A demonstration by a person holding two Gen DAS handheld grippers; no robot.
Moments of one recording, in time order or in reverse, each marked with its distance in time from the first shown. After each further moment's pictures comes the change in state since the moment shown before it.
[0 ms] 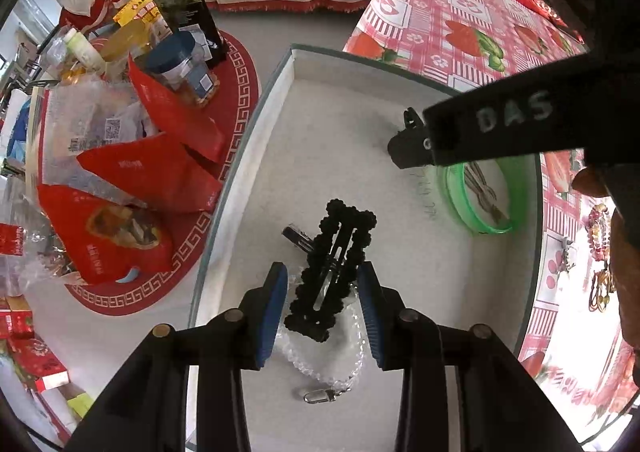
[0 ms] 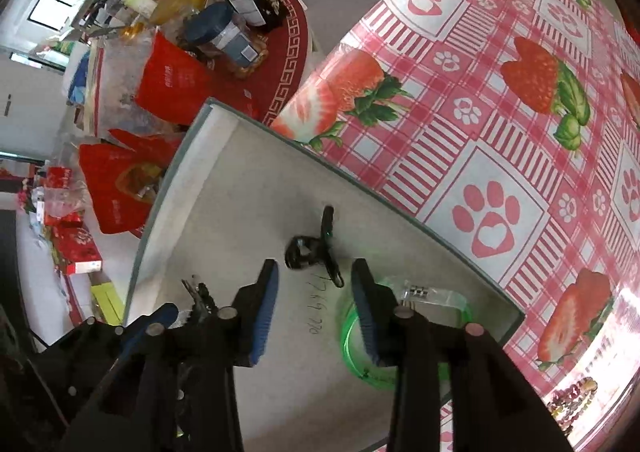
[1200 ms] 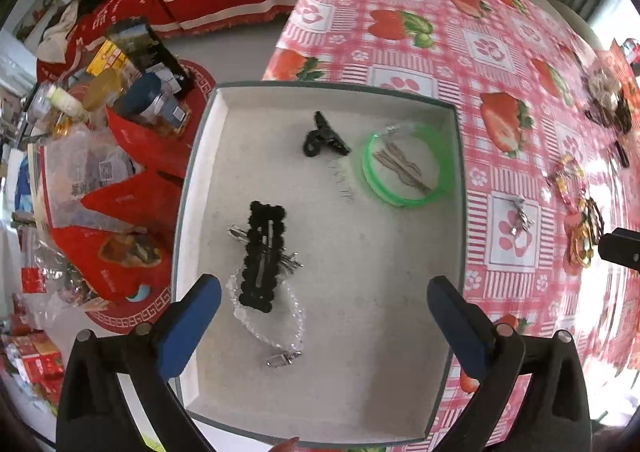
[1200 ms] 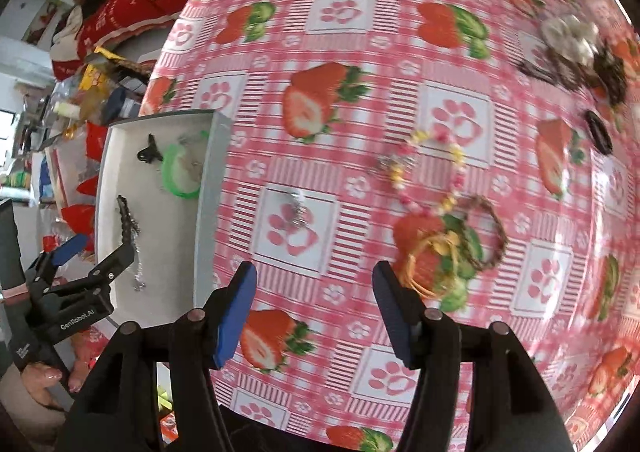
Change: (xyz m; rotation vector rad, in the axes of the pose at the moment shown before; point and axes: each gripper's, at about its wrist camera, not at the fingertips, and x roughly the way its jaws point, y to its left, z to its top) left arm -0.041 -0.063 -0.008 0.179 0.009 0.035; right arm -0.121 -0.129 -0.195 0.456 -0.119 -0.095
